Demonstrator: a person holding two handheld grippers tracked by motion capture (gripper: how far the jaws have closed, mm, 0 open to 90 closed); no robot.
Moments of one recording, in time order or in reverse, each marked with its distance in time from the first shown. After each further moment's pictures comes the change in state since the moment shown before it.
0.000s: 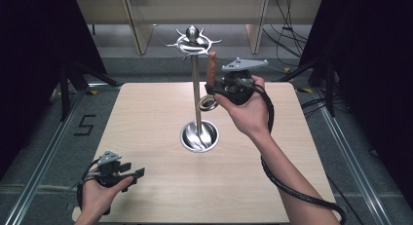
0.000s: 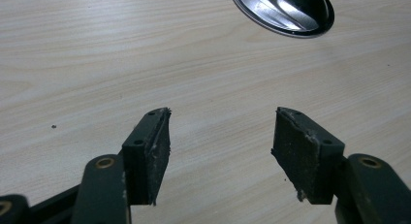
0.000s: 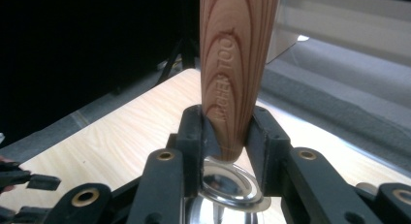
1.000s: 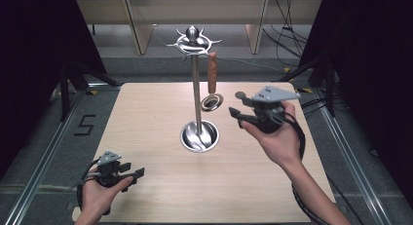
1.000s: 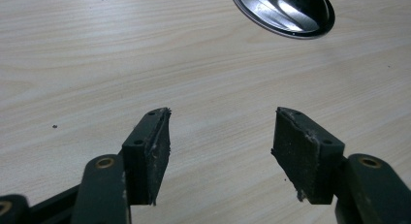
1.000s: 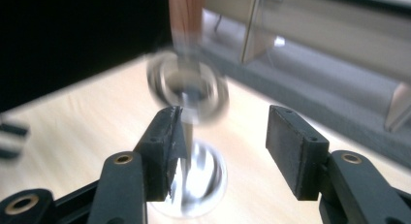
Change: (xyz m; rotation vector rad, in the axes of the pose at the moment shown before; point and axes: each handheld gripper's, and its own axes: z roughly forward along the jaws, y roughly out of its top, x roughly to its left) left arm 0.000 0.000 0.000 -0.006 0.004 -0.005; right arm -0.015 -0.069 -0.056 0.006 -0.077 -0.063
